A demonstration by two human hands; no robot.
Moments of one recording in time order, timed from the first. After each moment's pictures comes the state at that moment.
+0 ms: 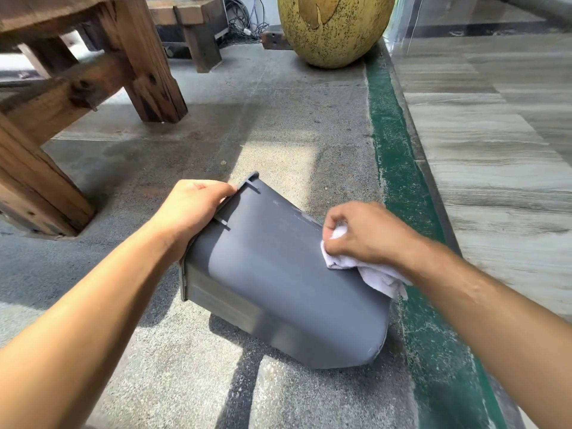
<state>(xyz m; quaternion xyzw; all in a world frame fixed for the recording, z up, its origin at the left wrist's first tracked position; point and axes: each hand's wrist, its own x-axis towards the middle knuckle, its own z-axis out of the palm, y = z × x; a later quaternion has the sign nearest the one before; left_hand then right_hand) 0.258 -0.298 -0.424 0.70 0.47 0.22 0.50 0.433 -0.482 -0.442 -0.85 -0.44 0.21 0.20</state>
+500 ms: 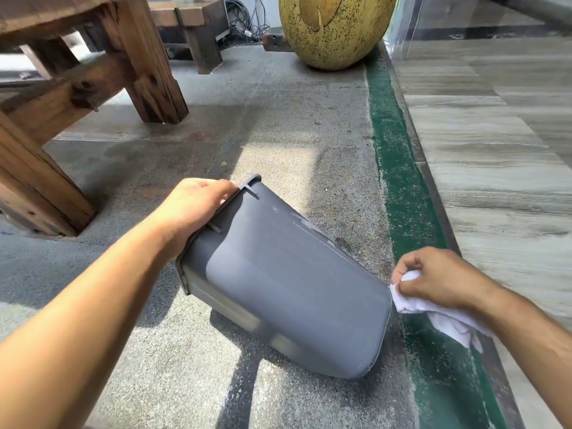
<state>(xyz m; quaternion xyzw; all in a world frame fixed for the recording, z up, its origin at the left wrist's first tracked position) 0.259 -0.291 -0.422 0.70 0.47 0.19 0.51 0.464 -0.572 -0.479 -0.90 -0.29 0.28 0.16</state>
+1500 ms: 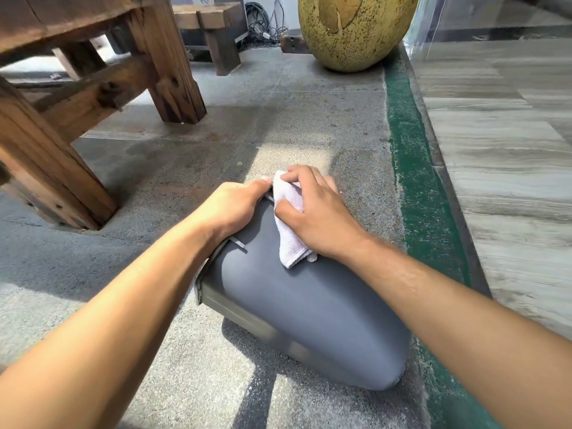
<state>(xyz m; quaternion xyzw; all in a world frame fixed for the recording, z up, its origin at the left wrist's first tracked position) 0.274 -0.303 -0.423 0.76 0.47 0.15 0.43 0.390 -0.413 -0.448 -0.77 -0.50 0.12 0.38</state>
